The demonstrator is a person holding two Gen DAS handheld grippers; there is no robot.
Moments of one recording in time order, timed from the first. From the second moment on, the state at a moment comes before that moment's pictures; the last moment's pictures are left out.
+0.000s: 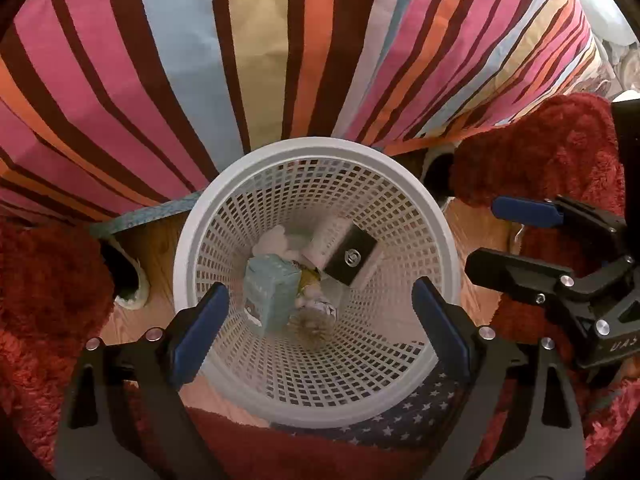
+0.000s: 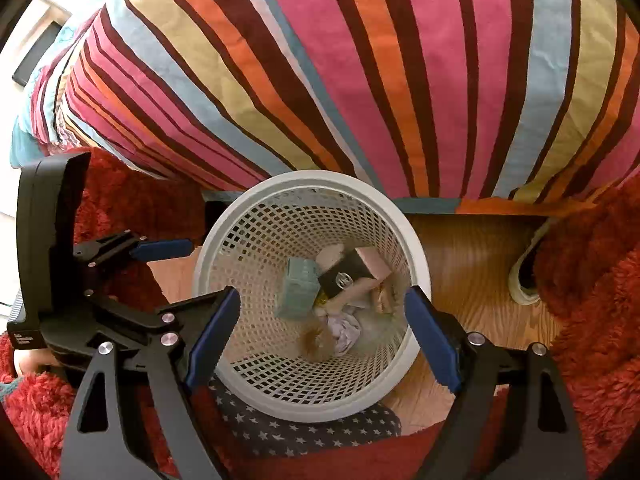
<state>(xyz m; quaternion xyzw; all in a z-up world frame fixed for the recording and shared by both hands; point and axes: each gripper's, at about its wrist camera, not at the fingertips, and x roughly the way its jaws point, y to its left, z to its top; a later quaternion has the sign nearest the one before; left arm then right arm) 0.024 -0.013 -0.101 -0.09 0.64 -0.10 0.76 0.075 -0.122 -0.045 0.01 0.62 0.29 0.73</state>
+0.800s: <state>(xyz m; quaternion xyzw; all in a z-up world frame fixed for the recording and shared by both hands) 0.087 0.045 0.107 -0.04 0.37 -0.04 0.93 0.112 -0.182 0.102 0.05 0.37 0.32 0.87</state>
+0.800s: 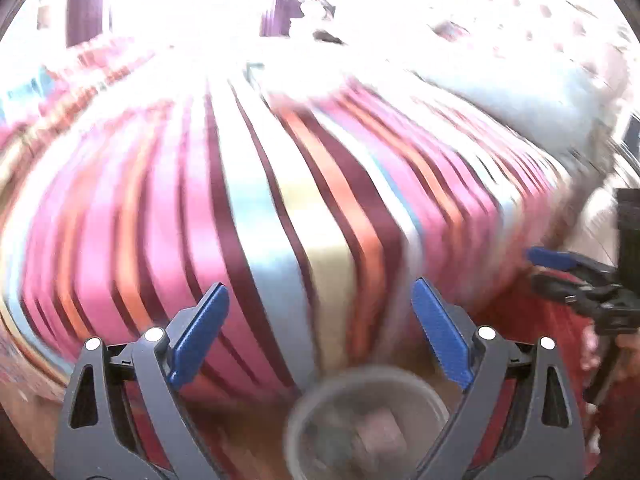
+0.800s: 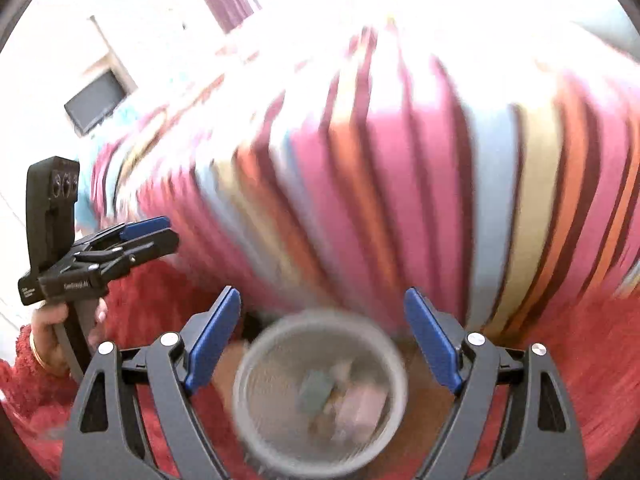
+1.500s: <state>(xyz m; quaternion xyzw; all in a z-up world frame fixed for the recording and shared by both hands) 0.322 0.071 0.099 -0.07 0.40 0.01 0.91 0.426 -0.094 0.140 -0.07 0.37 0.15 0.91</state>
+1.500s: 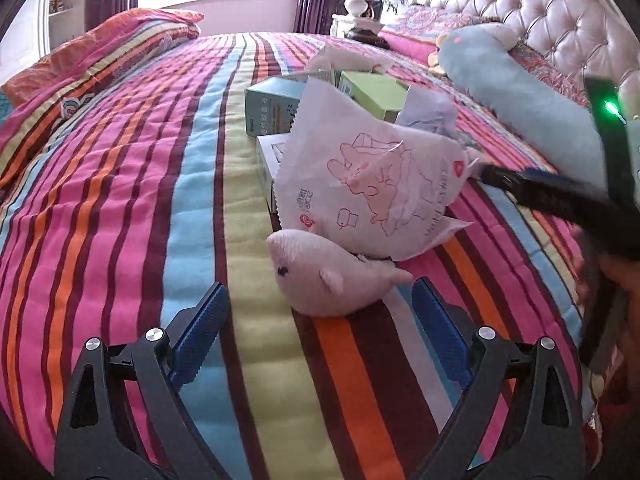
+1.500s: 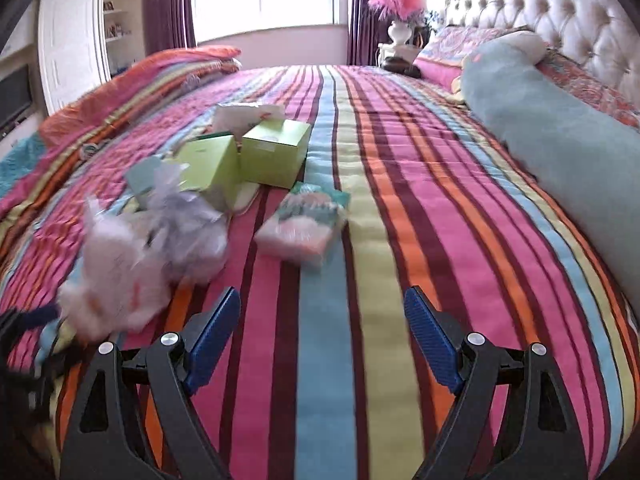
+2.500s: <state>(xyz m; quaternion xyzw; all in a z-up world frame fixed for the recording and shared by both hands) 0.293 0.086 0.120 -0.08 0.38 -0.05 0.92 0.423 -0.119 0.129 0.00 0.38 0.19 0.90</state>
